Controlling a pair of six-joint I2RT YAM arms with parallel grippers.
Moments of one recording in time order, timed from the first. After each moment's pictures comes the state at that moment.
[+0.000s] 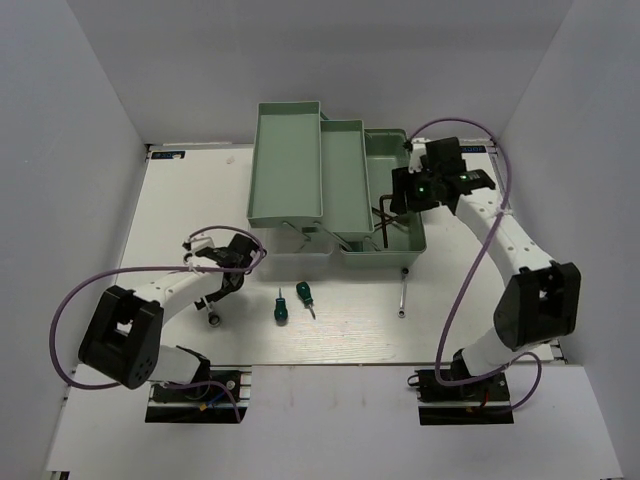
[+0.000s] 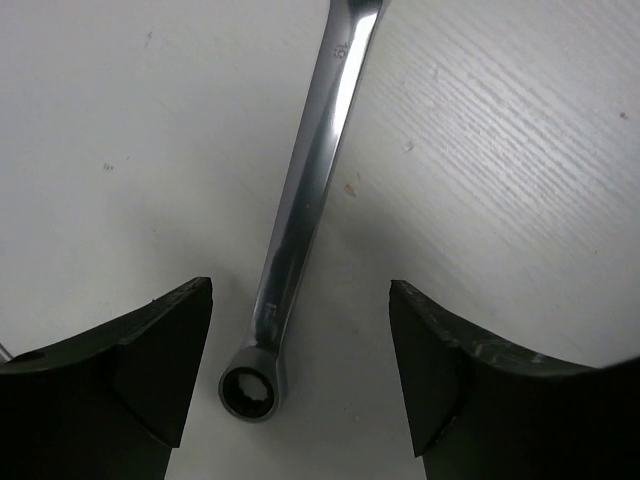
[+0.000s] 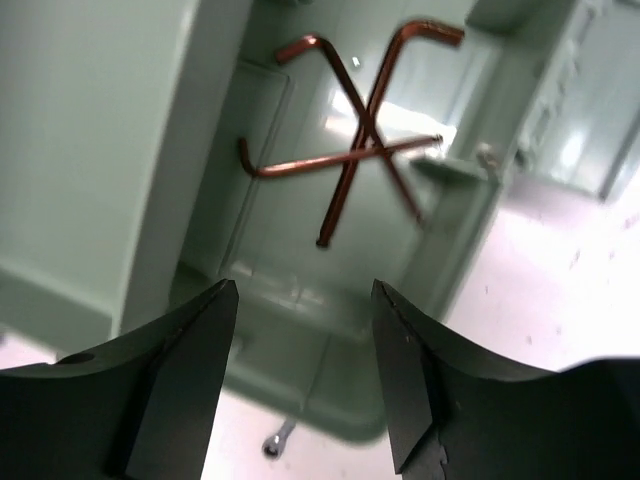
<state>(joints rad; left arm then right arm) -0.47 1.36 0.70 -0.79 -0.77 -1.07 0.30 1.59 1.42 -0.66 -0.18 0.01</state>
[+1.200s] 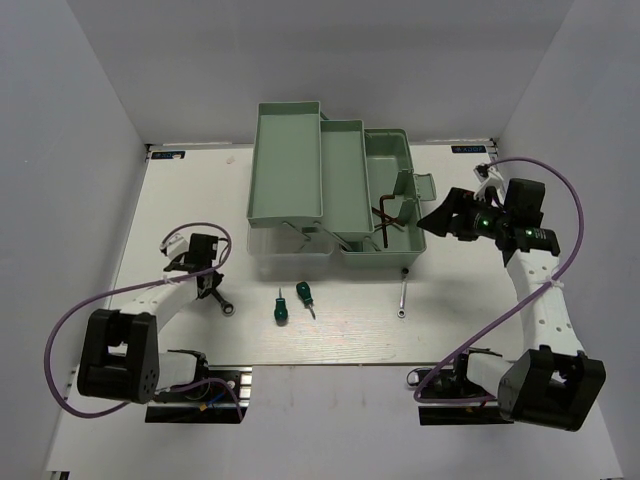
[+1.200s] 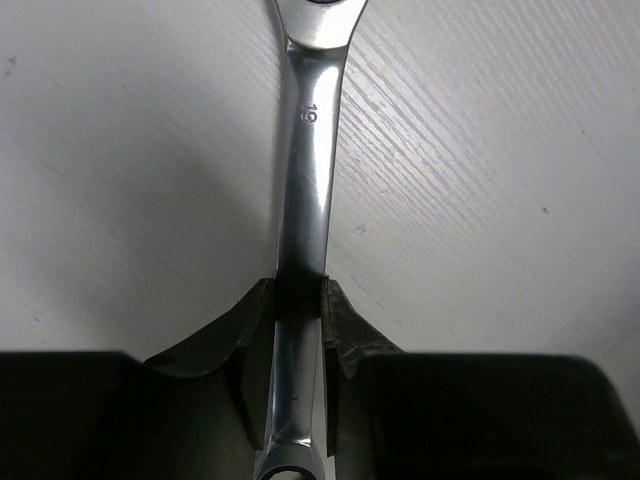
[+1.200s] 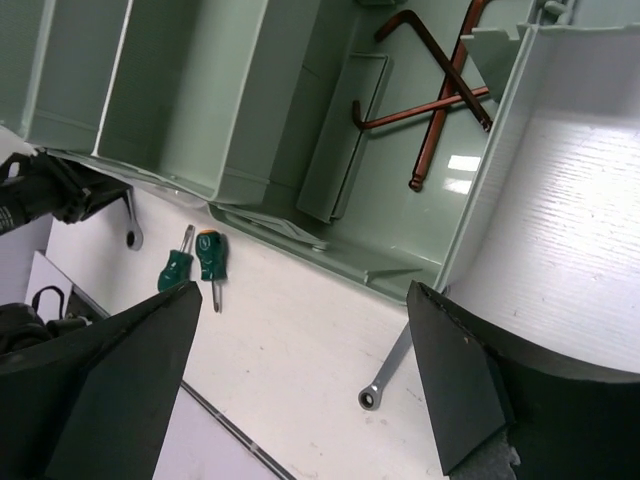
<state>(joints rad) -0.14 1.27 0.54 -0.35 -0.41 -0.86 -0.12 1.12 0.99 -0.53 -0.77 0.17</state>
